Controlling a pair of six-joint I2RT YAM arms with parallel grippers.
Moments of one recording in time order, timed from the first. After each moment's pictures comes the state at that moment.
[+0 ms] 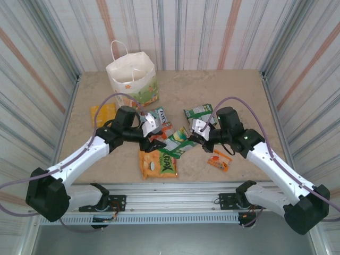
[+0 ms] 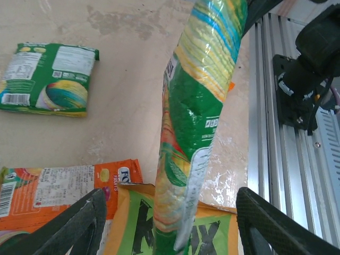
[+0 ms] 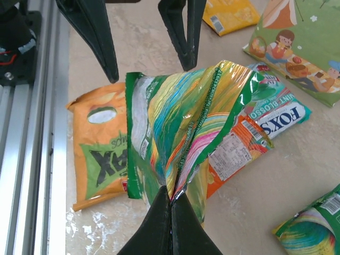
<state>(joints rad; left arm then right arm) -0.55 1.21 0.85 -0.38 0.74 0.41 0.55 1.02 0.87 -0.56 -0.58 -0.59</state>
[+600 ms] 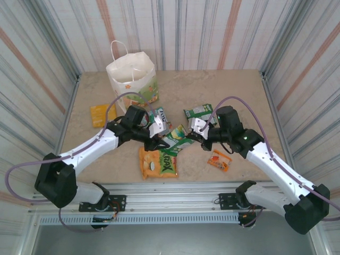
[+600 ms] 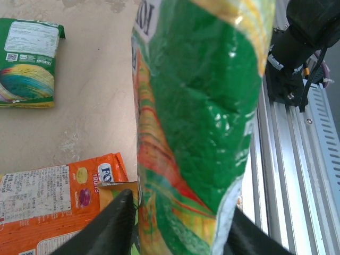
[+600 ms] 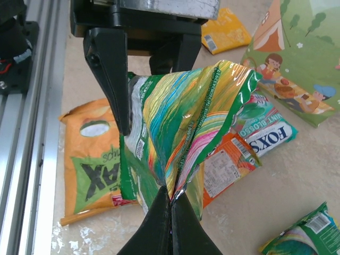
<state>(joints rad) -0.59 1.36 0.93 -0.46 0.76 0.50 0.56 1.02 0.87 -0.49 -0.58 -0.59</state>
